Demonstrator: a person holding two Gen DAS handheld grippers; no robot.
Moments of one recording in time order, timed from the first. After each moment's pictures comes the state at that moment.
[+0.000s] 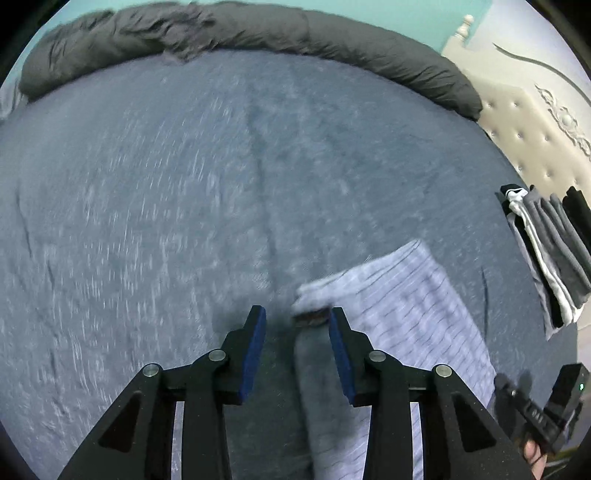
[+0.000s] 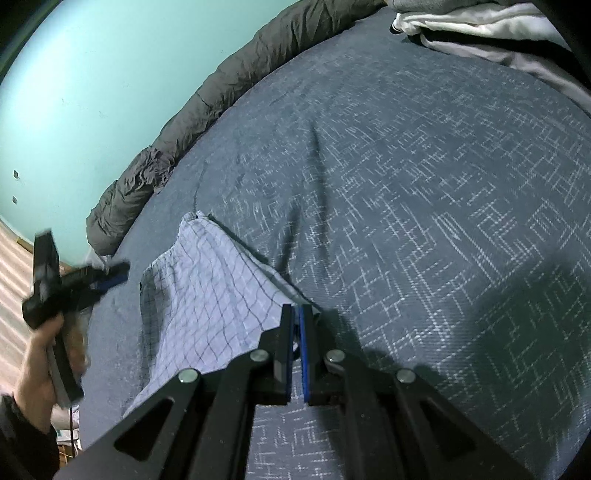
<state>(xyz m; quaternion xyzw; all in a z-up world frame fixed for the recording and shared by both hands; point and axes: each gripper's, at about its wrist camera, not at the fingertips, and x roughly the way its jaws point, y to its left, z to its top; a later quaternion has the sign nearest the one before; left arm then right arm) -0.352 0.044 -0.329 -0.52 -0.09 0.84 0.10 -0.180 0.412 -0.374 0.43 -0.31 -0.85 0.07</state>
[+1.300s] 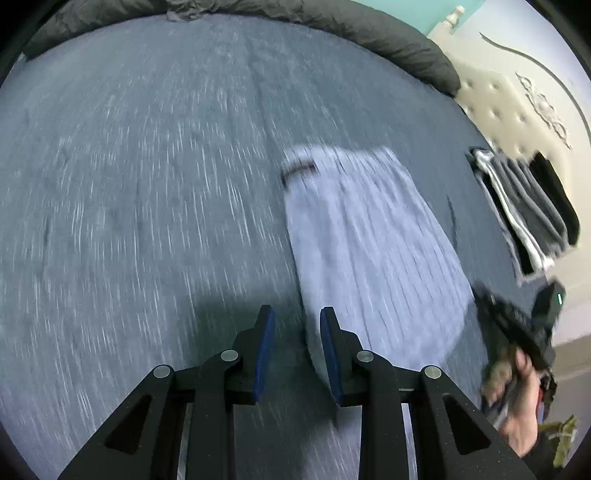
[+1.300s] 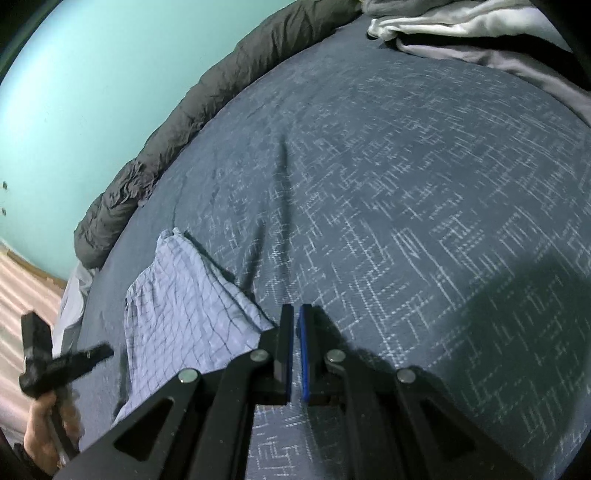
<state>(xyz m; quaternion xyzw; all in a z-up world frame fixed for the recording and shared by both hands) -0.246 0.031 -0.341 -0.56 -0.13 0.81 0.15 -0.180 0.430 -0.377 0.42 -0.30 -0.85 0.05</state>
